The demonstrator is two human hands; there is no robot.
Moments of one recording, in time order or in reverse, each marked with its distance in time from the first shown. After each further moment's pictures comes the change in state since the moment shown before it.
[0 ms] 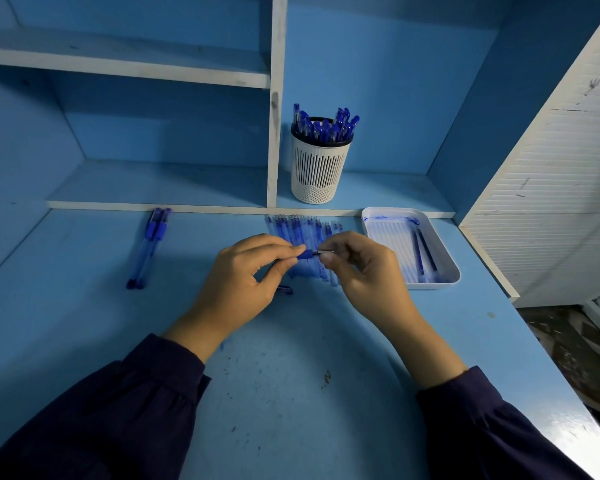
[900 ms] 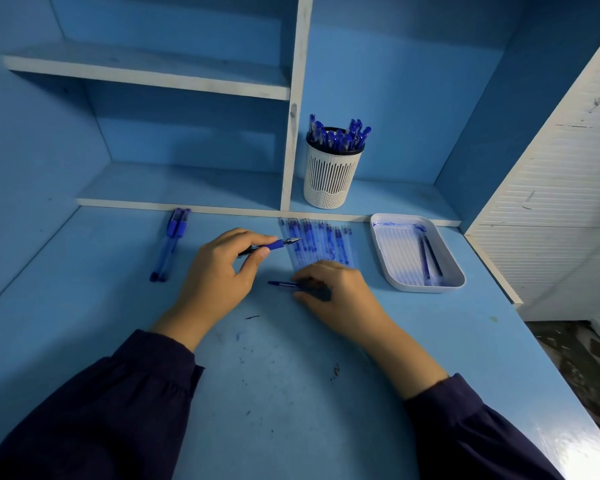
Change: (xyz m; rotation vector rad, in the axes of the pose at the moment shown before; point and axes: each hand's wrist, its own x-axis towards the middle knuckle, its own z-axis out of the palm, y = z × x) left_hand -0.014 -0.014 -0.034 0.059 0.014 -0.197; right_hand -0.013 0.000 0.032 -0.308 -0.251 -0.144
